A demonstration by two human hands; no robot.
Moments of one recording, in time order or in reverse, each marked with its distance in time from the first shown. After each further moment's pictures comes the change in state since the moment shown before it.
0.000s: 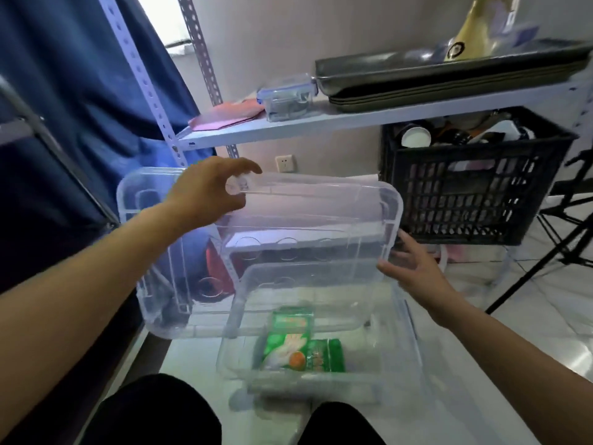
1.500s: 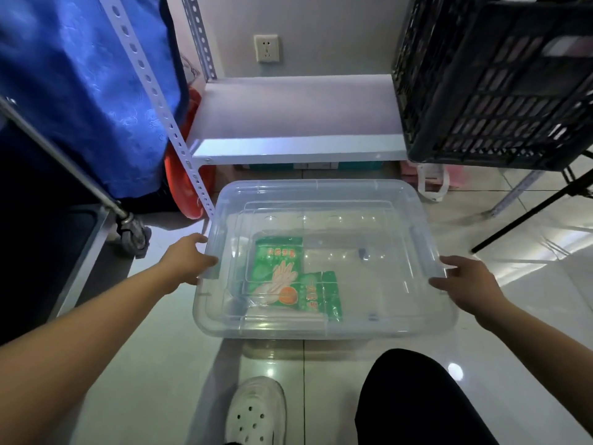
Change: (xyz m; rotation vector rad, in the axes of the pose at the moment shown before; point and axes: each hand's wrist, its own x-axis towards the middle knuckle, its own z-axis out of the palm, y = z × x) left_hand -0.166 -0.173 0.272 -0.566 -0.584 -1.024; right_hand -0.009 0.164 0.004 -0.548 0.248 0.511
